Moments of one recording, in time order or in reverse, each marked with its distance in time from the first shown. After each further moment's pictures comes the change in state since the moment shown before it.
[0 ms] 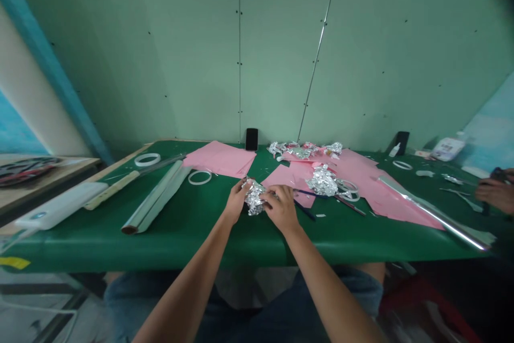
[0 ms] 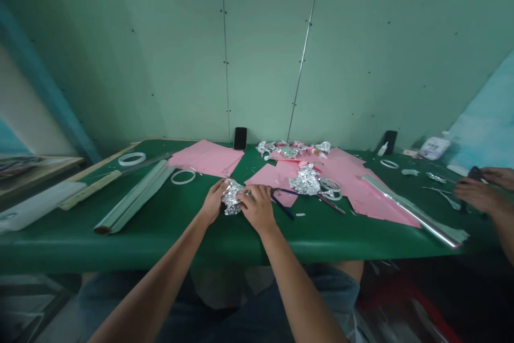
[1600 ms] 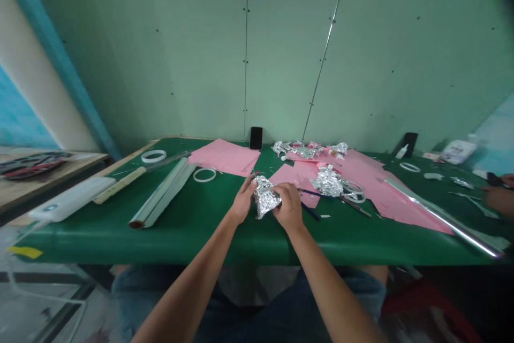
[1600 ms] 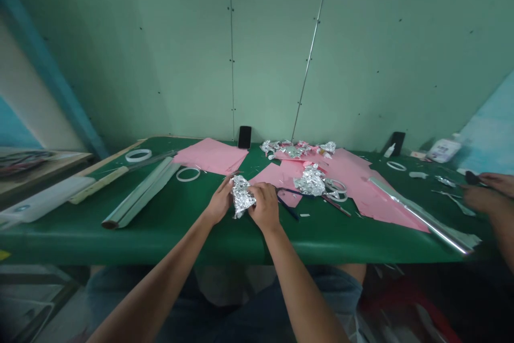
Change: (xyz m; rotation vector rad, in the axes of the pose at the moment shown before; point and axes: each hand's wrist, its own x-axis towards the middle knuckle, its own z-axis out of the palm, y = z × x) left_hand -0.008 -0.006 0.004 -0.121 -0.131 0.018; right_hand -0.001 0.002 -0.002 0.123 0.062 0.085
